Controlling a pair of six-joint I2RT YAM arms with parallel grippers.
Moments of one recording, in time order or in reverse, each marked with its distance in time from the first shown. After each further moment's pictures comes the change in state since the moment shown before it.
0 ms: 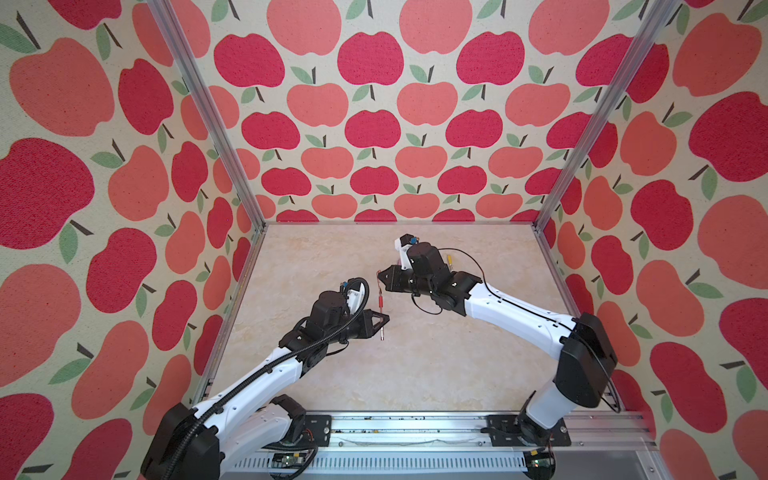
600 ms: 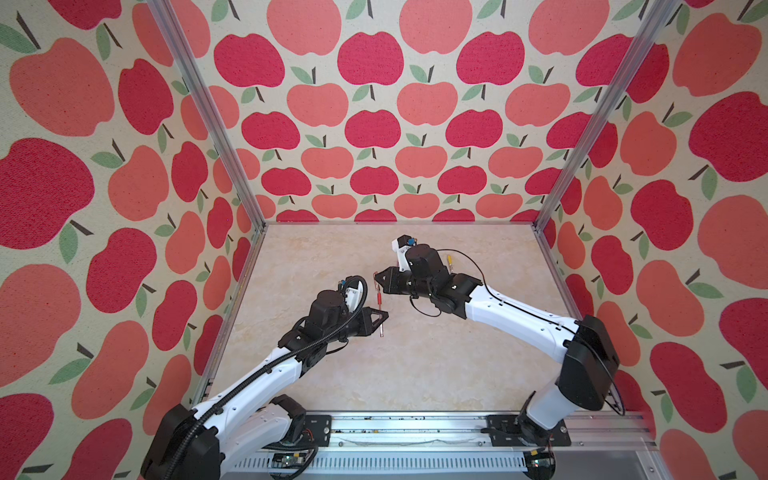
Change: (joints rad) left arm 0.013 -0.008 0.000 0.025 -0.014 -0.001; right arm 0.031 -0.015 -0.003 0.007 0.001 0.006
